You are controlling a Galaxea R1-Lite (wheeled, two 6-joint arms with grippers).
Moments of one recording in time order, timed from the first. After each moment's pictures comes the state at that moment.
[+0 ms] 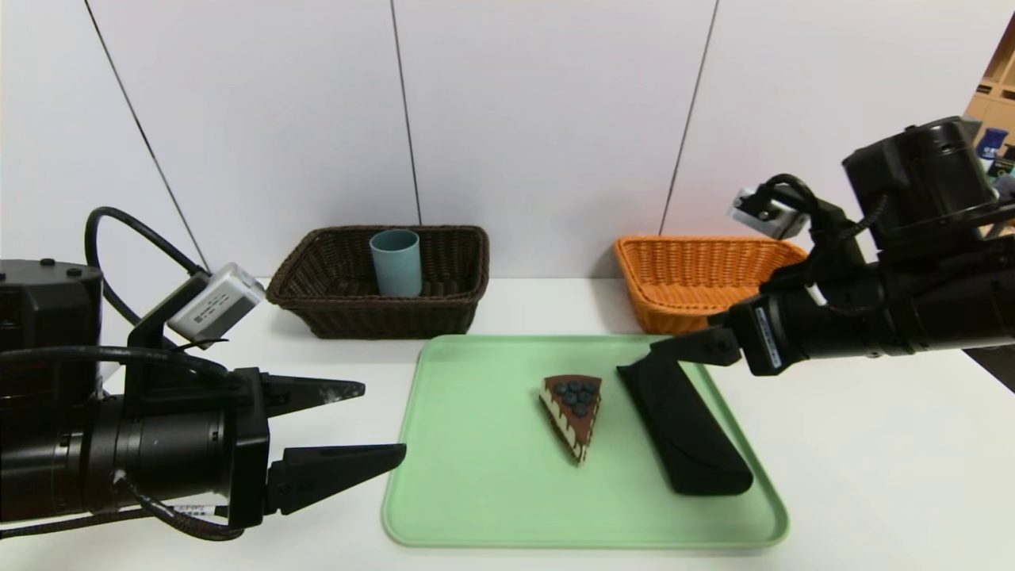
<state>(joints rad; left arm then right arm) -0.38 1.27 -0.58 -0.31 -0.63 -0.06 0.41 1.57 -1.16 0.28 0.24 -0.04</state>
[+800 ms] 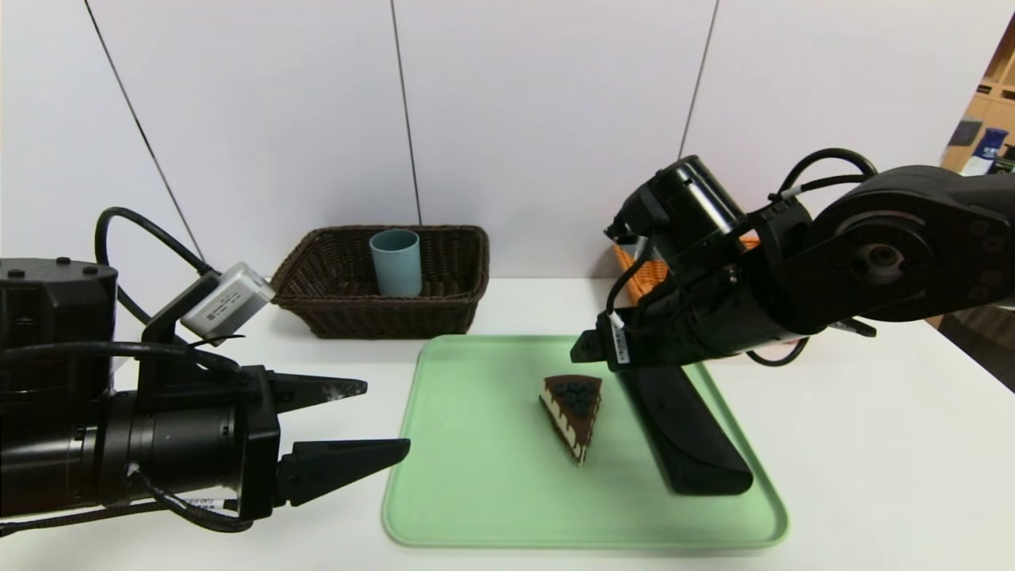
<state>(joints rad) -0.38 1.29 -0.59 -0.31 -0.61 -0.06 0.67 1.85 -1.47 0.51 -0.20 0.38</state>
